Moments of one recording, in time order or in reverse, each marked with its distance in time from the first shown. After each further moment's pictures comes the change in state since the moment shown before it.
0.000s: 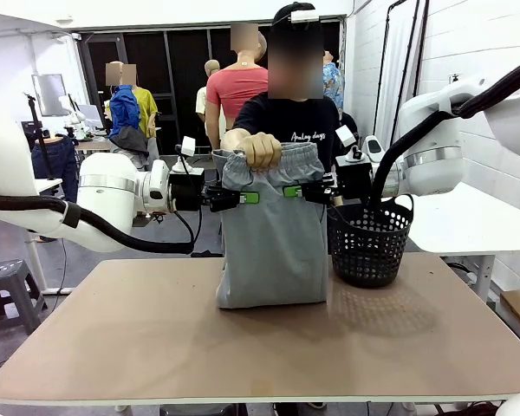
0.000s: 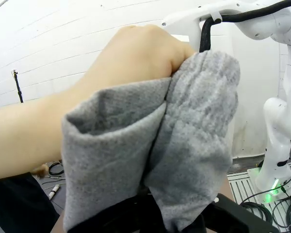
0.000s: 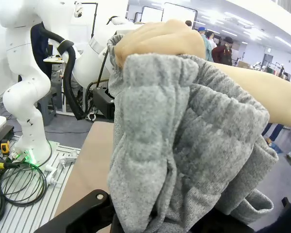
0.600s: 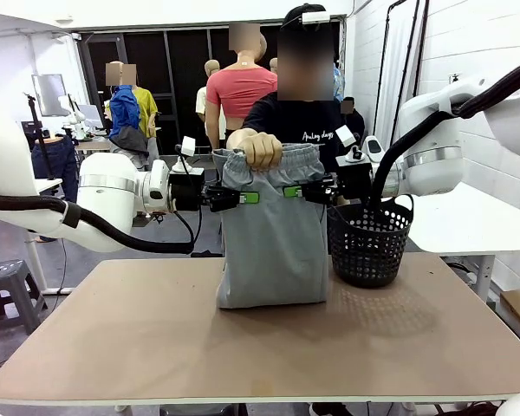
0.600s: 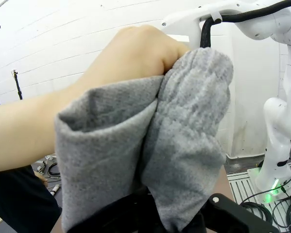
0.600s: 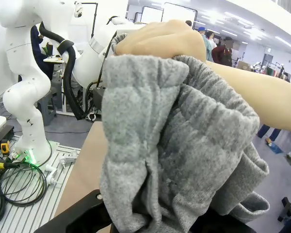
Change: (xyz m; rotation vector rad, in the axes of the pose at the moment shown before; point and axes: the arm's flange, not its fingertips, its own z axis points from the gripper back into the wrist) left arm 0.000 0.000 0.000 0.000 0.000 0.000; right arm 0.000 0.000 0.000 0.000 0.000 0.000
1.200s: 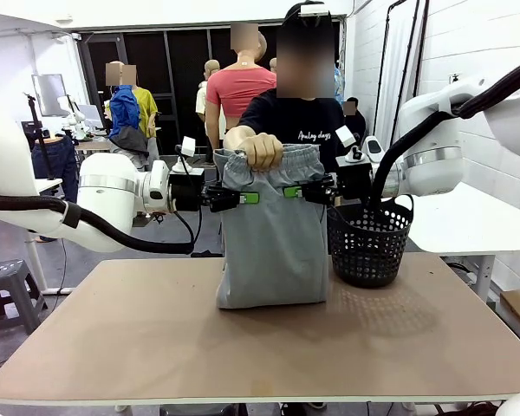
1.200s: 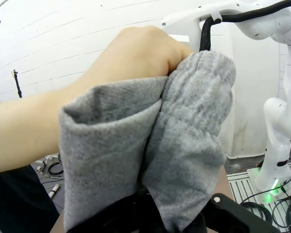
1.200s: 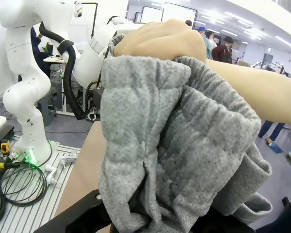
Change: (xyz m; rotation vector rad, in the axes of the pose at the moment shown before) left arm -0.001 0.000 0.000 0.000 0.000 0.002; right arm -0.001 0.000 0.000 0.001 0.001 -0.002
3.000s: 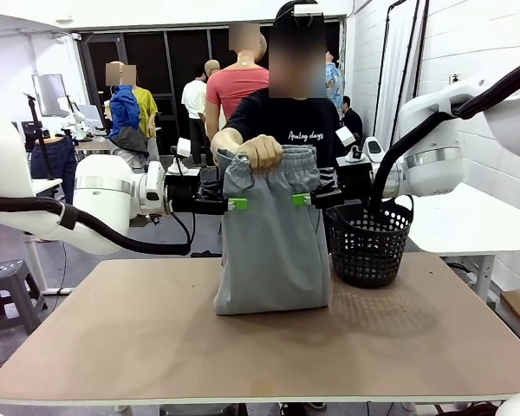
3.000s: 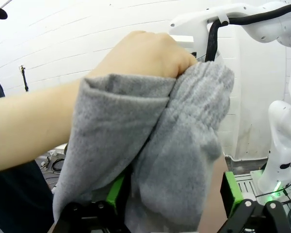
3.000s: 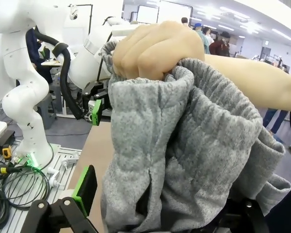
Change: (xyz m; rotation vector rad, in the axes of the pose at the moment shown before) left arm -0.005 -0.002 0.013 0.044 -0.001 0.018; right arm -0.004 -0.001 0.003 -0.016 0.007 -0.047
